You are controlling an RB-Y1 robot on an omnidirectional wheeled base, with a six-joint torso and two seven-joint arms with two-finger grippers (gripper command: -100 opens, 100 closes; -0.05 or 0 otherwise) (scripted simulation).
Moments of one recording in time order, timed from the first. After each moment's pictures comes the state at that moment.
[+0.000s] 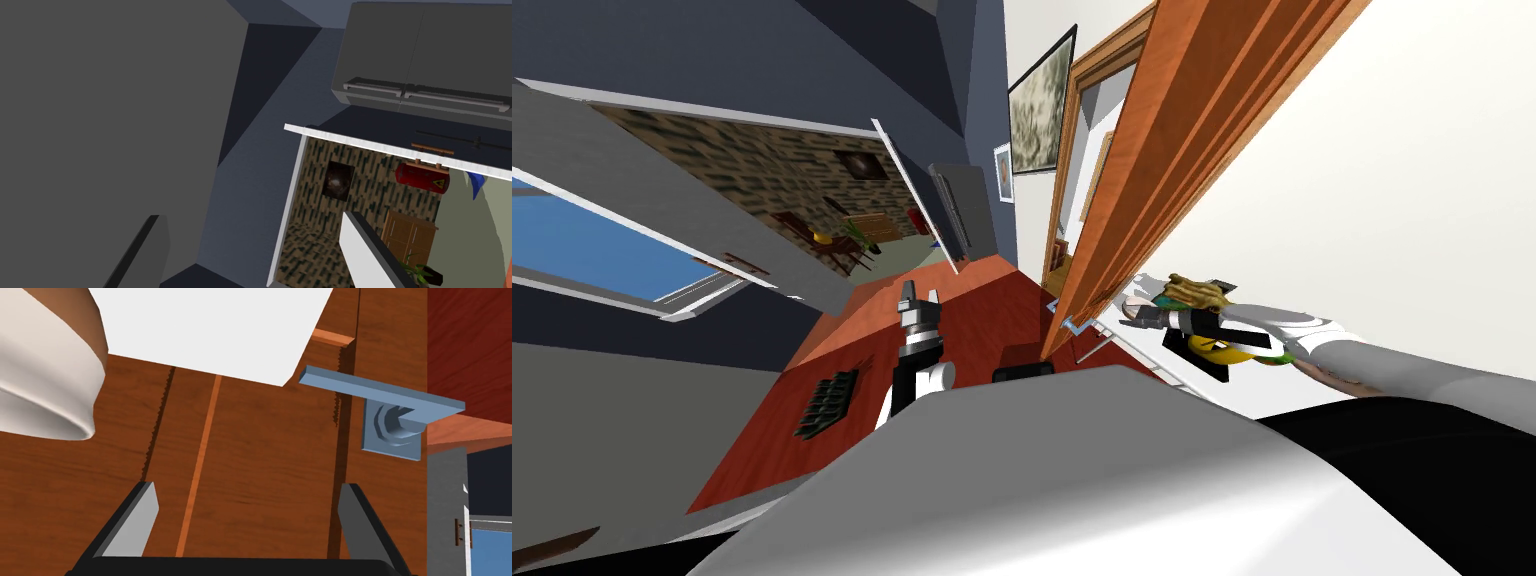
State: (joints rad) left arm 0.50 0.00 0.02 -2.20 0.07 -0.35 0.03; right arm 0.44 -1.47 0.14 -1.34 0.48 -0.74 0.26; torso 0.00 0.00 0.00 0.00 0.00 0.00
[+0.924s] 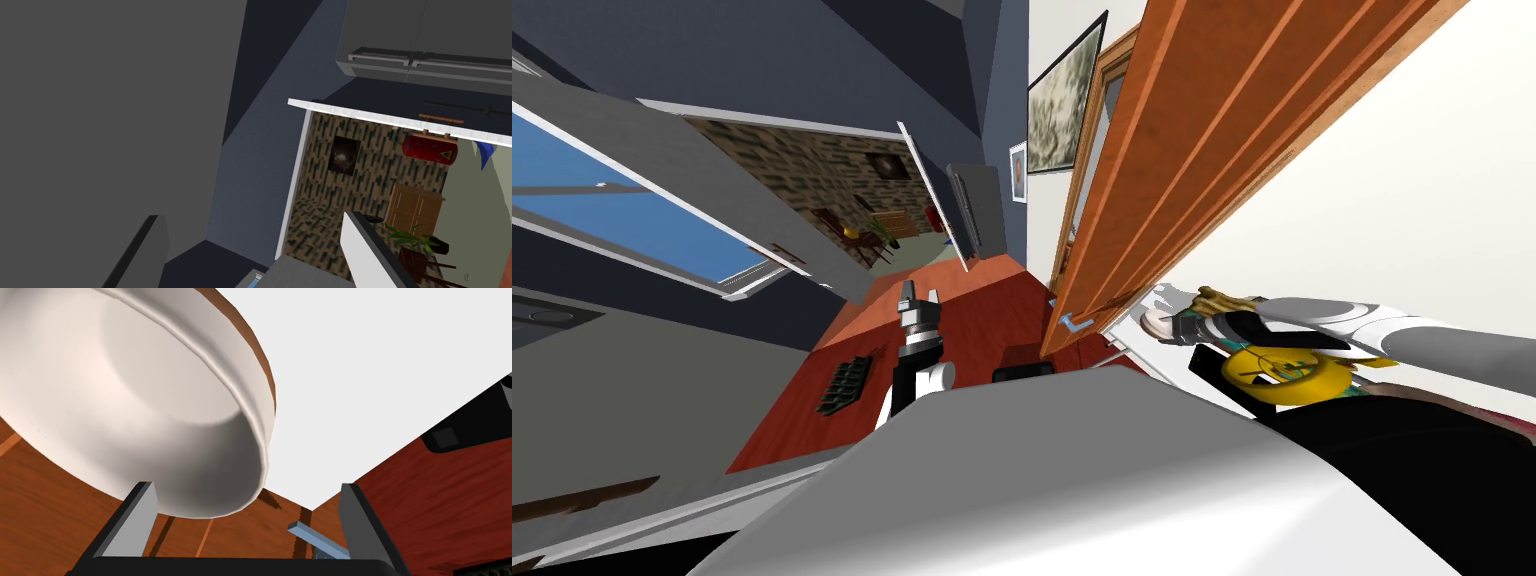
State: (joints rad) left arm 0.50 0.00 0.02 -2.20 0.07 -0.35 0.03; right arm 0.49 -1.67 0.27 -1.20 0.67 -0.76 0.31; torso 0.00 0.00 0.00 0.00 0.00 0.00
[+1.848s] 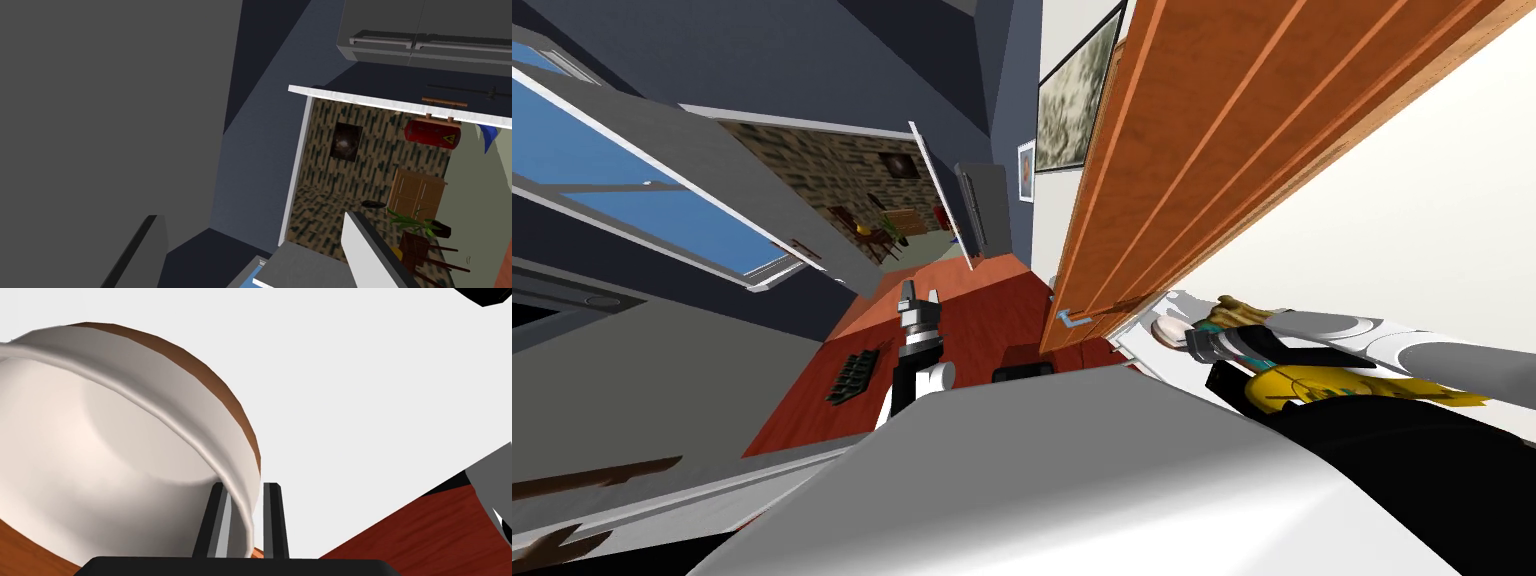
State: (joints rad) left arm 0.50 0.00 0.02 -2.20 0.07 -0.35 0.03; right arm 0.52 -1.66 0.34 -1.14 0.75 -0.75 0.34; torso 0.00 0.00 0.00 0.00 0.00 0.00
